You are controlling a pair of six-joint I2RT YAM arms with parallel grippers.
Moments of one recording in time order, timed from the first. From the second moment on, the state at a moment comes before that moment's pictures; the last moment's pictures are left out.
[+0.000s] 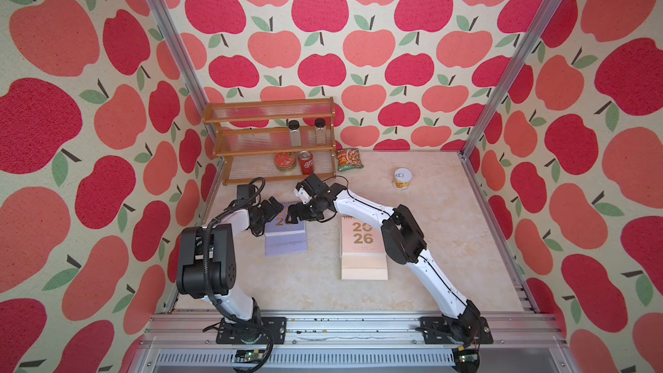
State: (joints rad) left arm 0.08 1.64 0.85 -0.24 0.31 -0.67; right arm 0.95 2.53 2.21 -0.66 -0.39 0.52
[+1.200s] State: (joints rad) left arm 0.16 1.64 0.80 -0.11 0.49 -0.68; right arm 0.91 2.27 1.72 -0.16 -0.48 0.71
